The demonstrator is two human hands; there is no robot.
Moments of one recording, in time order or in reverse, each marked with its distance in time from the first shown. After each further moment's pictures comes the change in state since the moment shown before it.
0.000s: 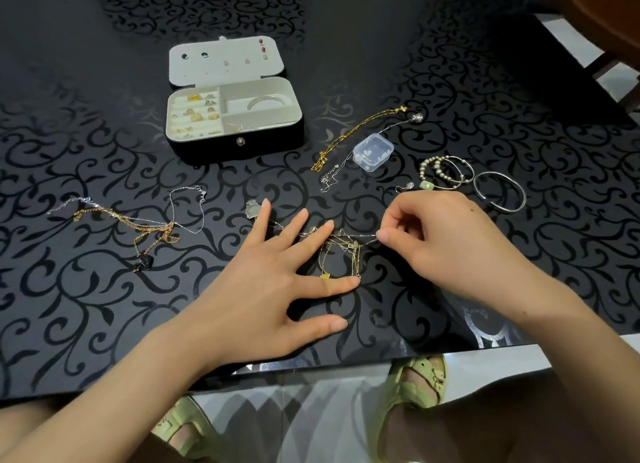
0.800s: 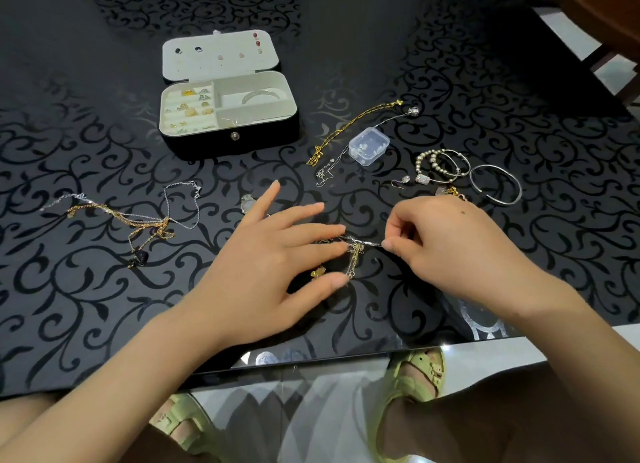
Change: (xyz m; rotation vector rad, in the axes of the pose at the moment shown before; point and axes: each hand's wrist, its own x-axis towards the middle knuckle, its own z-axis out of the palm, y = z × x) left_hand 0.010 0.000 -0.006 -0.092 0.212 0.025; right_hand -0.007 0.001 0.001 -0.134 -0.087 0.040
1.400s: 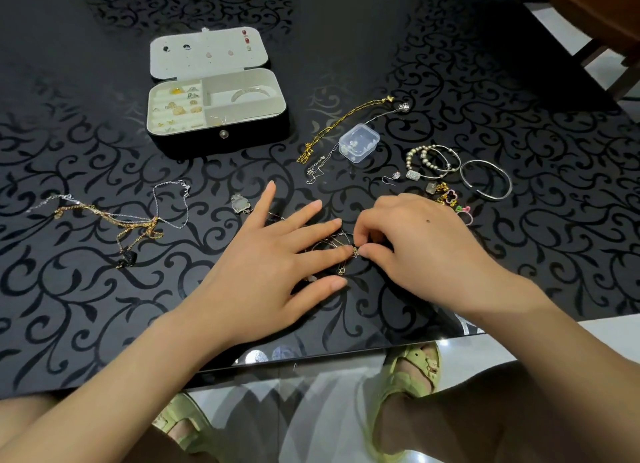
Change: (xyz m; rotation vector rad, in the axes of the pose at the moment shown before) left_hand 0.003 0.001 0.014 0.087 -0.096 0.029; right_hand -0.002 -0.009 0.006 -0.075 0.005 -0.150
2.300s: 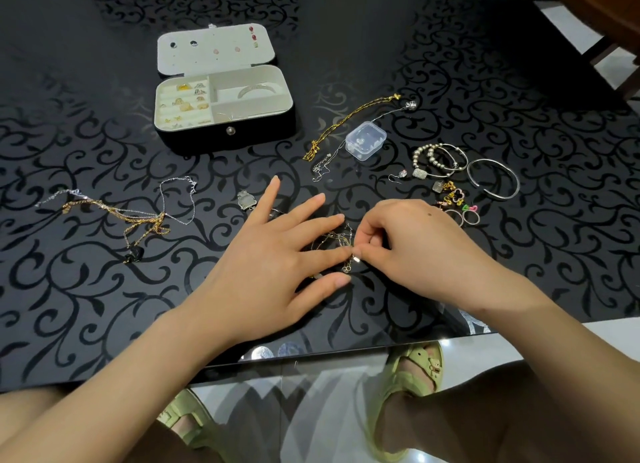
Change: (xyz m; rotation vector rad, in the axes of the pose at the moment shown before) left_hand -0.002 0.001 -0.004 0.041 0.035 0.014; right_hand 0.005 -0.006 0.003 0.173 -0.050 0.090
